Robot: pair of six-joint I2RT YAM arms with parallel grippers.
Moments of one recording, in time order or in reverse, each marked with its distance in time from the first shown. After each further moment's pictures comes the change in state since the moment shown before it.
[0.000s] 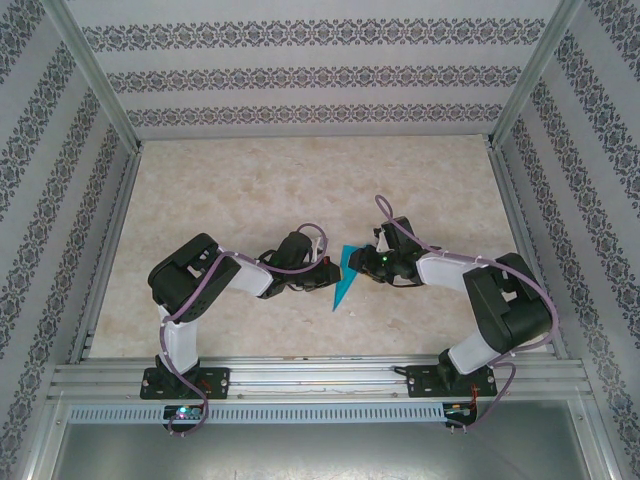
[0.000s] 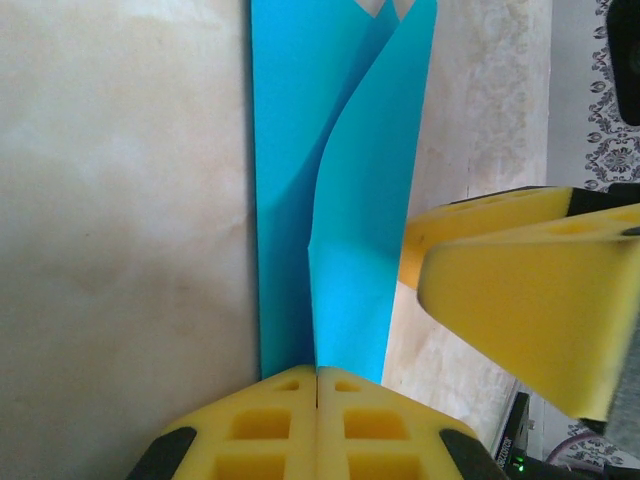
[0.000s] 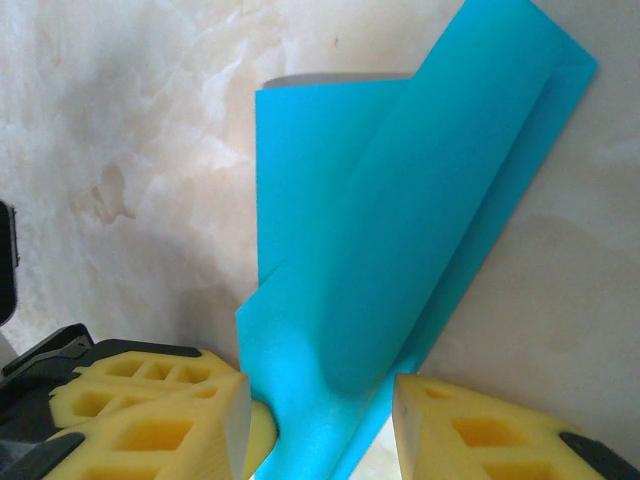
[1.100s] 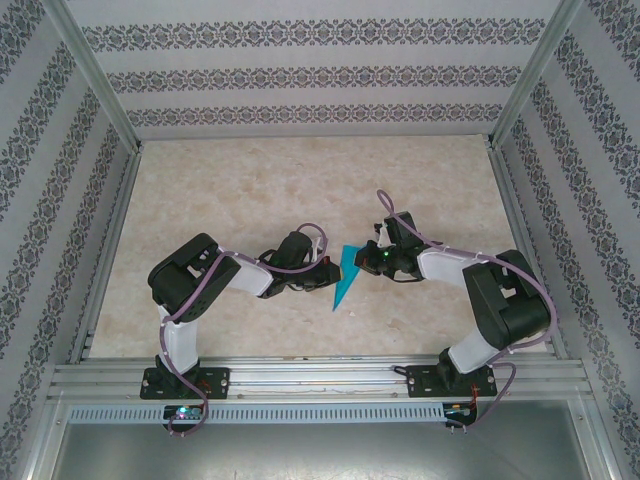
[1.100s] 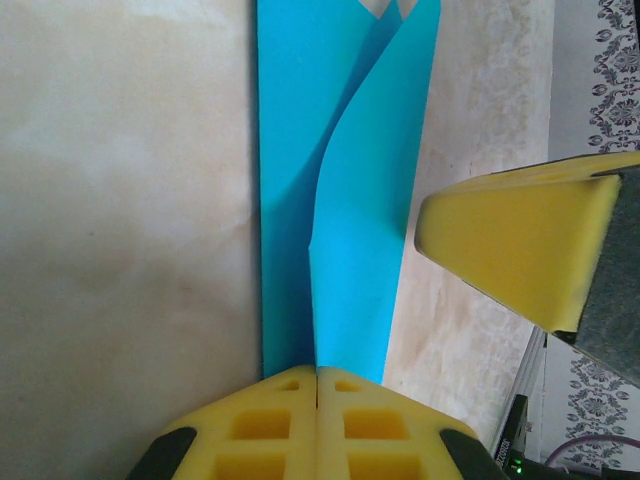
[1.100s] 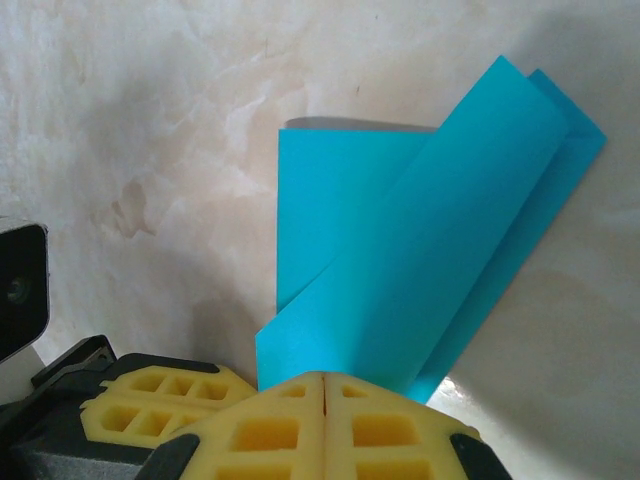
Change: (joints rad) left arm 0.000 0.000 0.002 -0.006 -0.002 -0.008; right arm -0.033 0.029 0.042 -0.018 -0.038 -0.038
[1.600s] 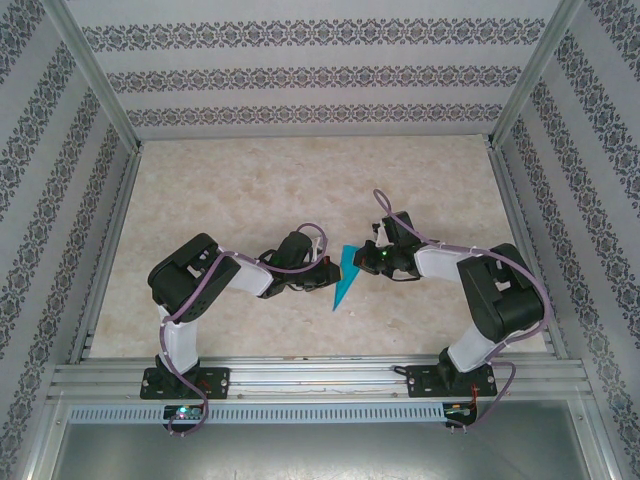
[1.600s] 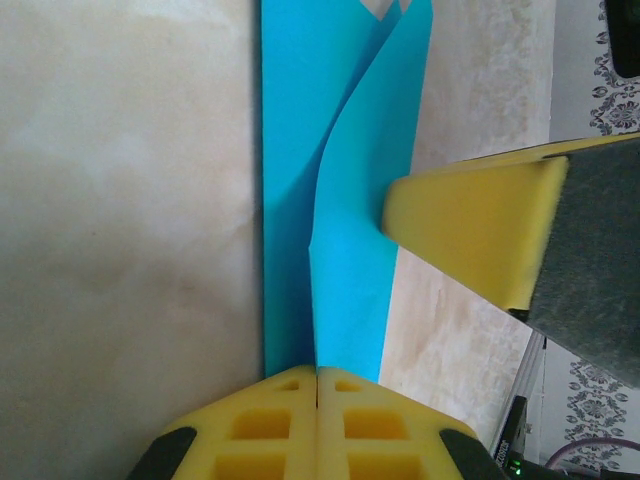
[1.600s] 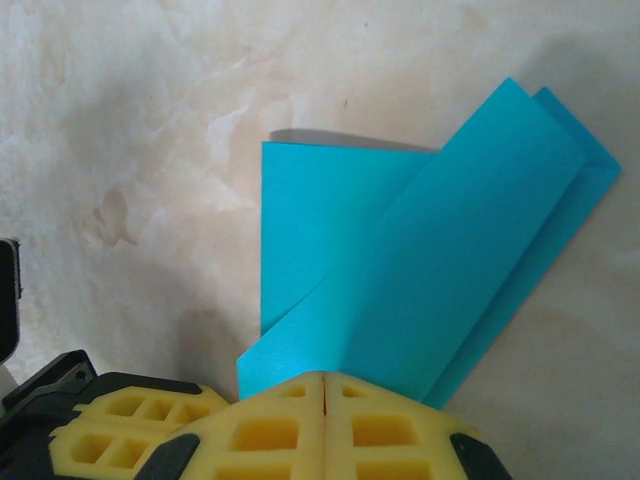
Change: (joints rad) left arm 0.000 0.000 0.000 -0.001 -0.002 -0.004; right arm 0.000 0.051 0.016 0.019 0.000 -0.014
